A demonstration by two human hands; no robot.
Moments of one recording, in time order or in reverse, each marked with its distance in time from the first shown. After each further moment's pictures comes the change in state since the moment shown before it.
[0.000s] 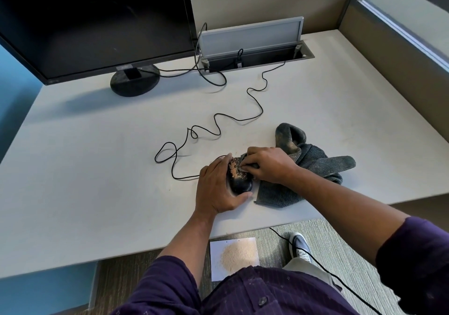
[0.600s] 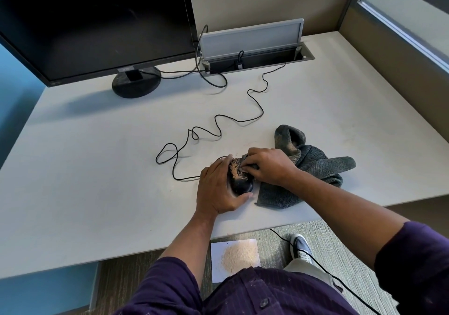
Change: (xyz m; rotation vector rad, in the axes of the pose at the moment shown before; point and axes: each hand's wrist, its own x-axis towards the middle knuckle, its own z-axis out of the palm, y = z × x) left_hand 0.000 0.000 0.000 0.001 -0.002 0.003; right_hand -0.002 0.000 0.001 -0.043 0.031 0.003
